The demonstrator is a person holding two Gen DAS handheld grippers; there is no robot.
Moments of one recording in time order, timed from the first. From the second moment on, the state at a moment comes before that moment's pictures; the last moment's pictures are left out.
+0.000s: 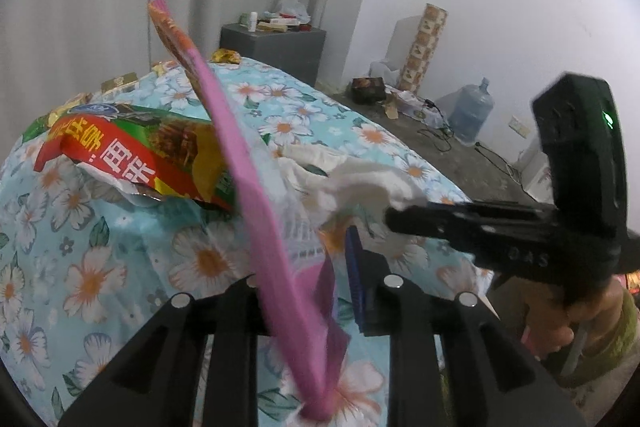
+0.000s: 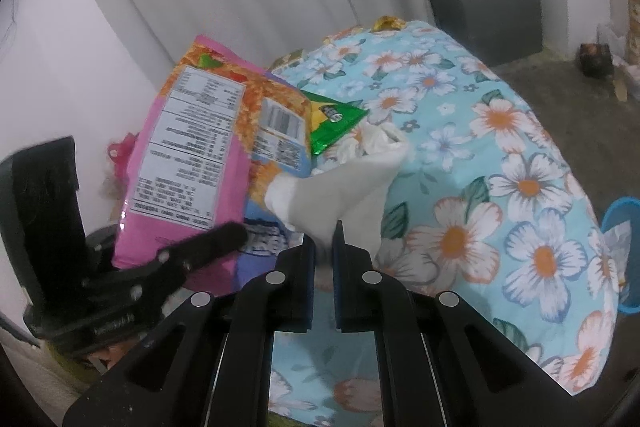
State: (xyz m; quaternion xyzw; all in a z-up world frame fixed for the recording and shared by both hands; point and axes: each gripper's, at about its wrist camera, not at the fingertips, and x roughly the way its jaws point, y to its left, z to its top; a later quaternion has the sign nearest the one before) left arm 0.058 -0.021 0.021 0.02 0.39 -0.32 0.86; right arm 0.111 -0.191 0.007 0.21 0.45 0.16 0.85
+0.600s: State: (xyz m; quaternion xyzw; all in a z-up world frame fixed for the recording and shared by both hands) left arm 0.066 -0.051 0.024 0.09 0.38 -0.30 0.87; right arm 0.116 -0.229 0.004 0.20 0.46 0.14 0.85
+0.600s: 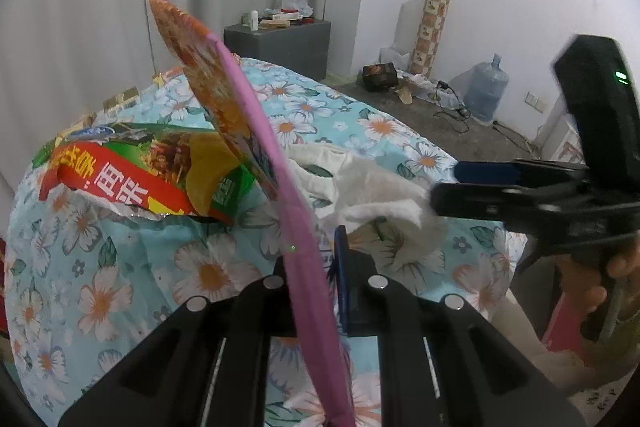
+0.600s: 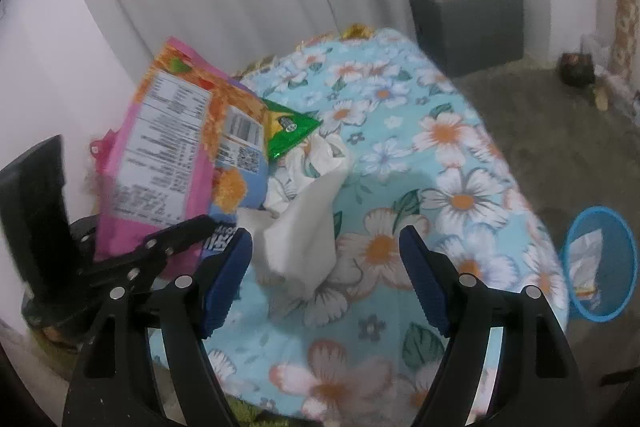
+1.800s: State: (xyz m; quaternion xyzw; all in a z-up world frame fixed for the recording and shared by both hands) left arm 0.059 -0.054 0.025 0.13 0.38 -0.30 0.87; right arm 0.157 -0.221 -0.048 0.32 0.50 0.17 0.79
